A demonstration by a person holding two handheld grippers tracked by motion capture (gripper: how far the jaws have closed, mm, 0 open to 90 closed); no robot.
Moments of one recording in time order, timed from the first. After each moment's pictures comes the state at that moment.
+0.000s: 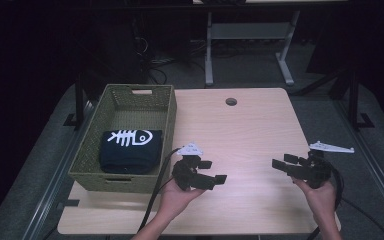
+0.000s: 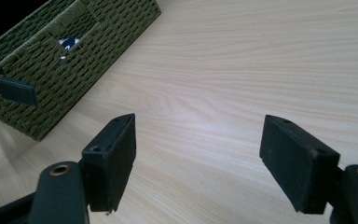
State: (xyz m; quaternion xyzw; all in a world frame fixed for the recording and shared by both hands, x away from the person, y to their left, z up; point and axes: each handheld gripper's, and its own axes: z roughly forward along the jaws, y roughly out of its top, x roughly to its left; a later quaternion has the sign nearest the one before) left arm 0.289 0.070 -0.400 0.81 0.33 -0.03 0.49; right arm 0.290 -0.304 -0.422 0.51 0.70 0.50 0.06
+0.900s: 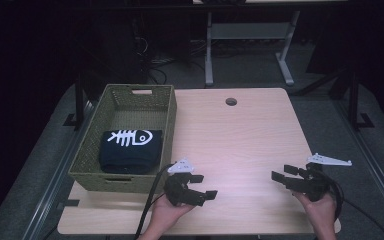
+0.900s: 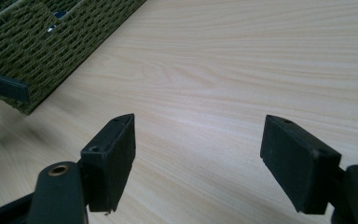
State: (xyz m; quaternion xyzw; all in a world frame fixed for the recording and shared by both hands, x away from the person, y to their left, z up) left arm 0.265 0.095 -0.433 0.82 0.32 -0.03 0.48; right arm 0.267 -0.301 -0.444 0.51 0.71 0.48 0.07
